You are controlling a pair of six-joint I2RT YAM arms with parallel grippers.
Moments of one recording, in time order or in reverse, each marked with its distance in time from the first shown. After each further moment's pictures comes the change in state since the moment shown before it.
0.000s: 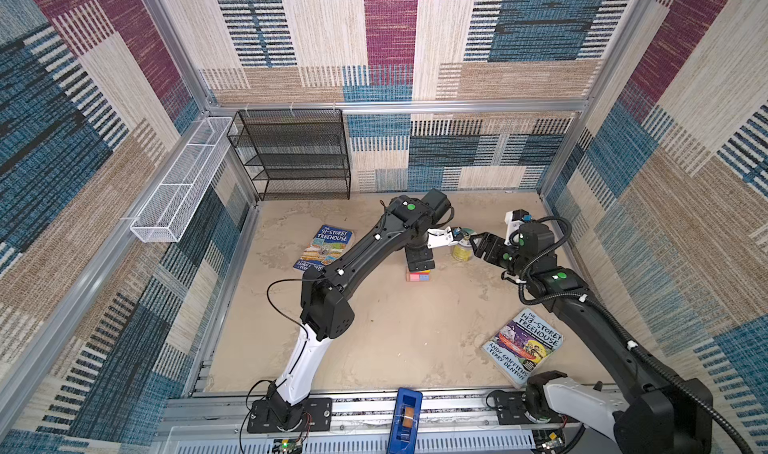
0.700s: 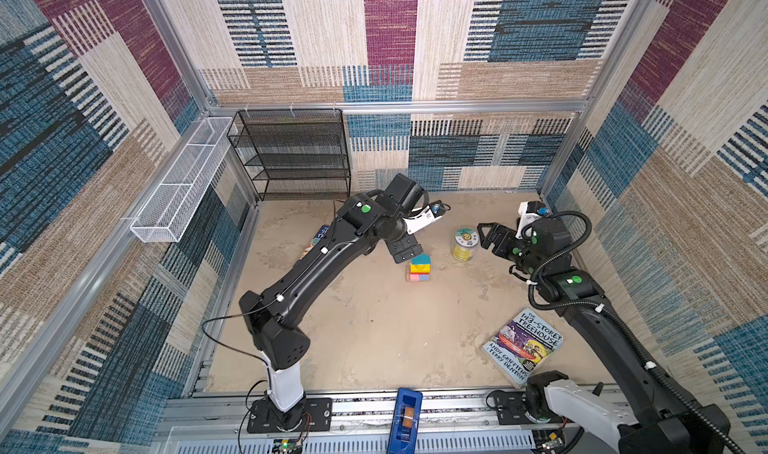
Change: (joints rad) left arm 0.036 -0.438 -0.335 0.213 -0.048 -0.156; right arm 0.000 -0.071 0.069 -0.030 0.082 -0.008
